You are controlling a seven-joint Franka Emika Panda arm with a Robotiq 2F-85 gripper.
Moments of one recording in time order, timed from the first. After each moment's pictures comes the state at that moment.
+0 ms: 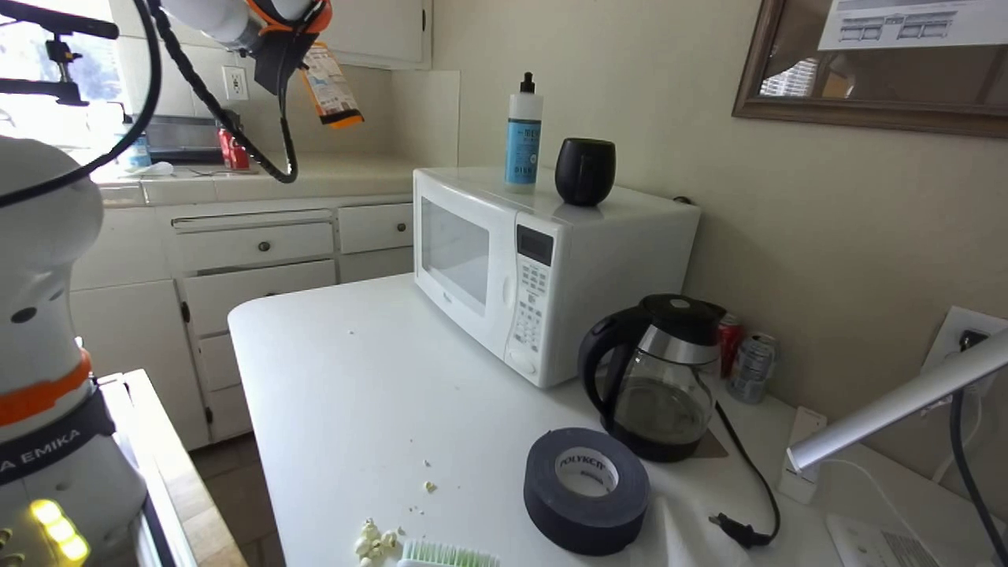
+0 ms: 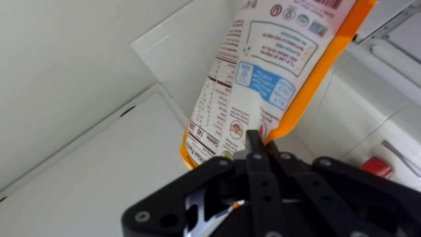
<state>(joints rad) 0.51 -0.15 0.22 -2.05 -2.52 3.01 1.55</state>
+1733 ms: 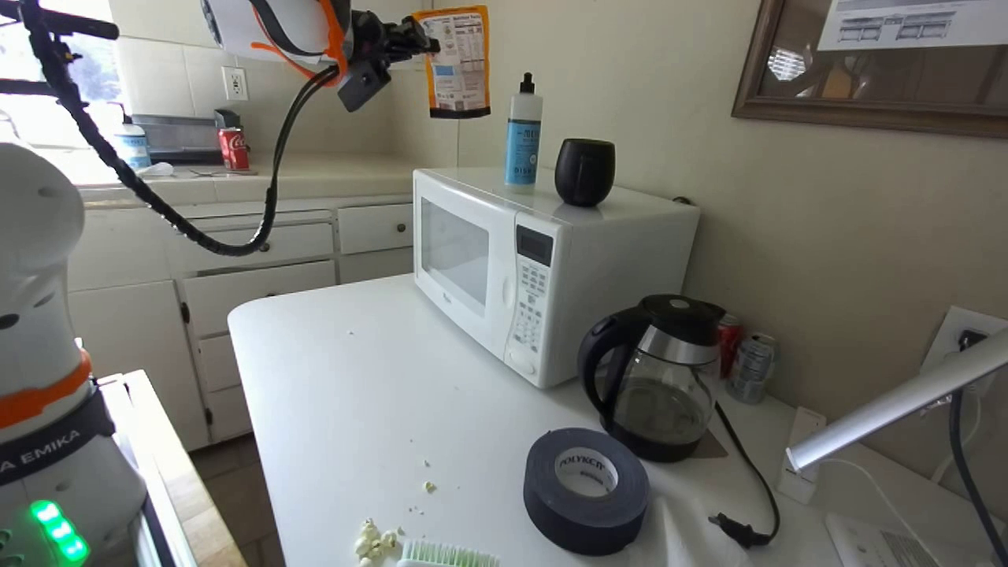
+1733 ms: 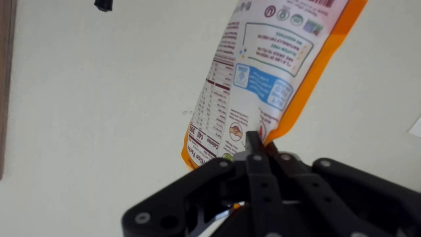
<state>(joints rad) 0.36 -0.34 0.07 -2.34 -2.34 2.45 2.06</state>
